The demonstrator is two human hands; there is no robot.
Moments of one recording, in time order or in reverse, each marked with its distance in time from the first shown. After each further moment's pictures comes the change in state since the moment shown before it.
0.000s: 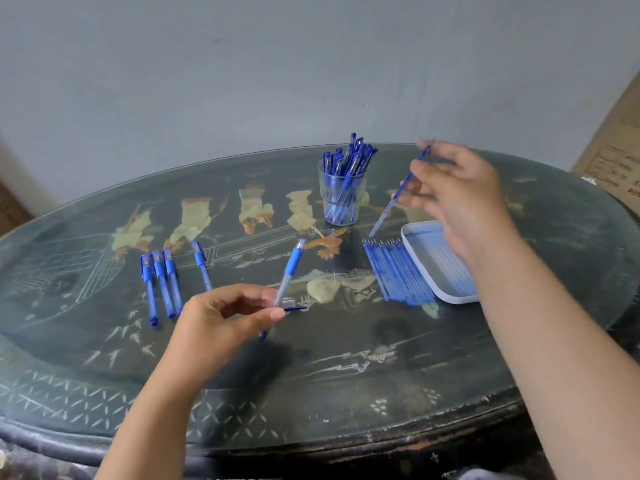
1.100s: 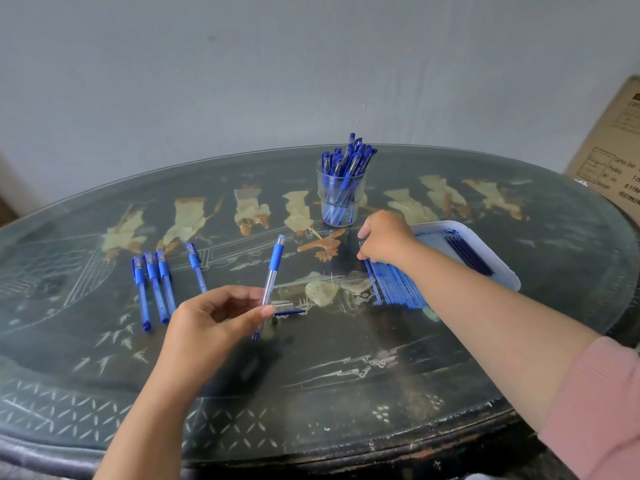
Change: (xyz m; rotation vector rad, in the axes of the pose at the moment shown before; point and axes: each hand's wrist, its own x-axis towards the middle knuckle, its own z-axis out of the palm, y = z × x) left_hand 0.008 -0.011 -0.001 -0.045 0.084 -0.051; right_hand 0.039 0.084 0.039 -1.223 -0.315 0.192
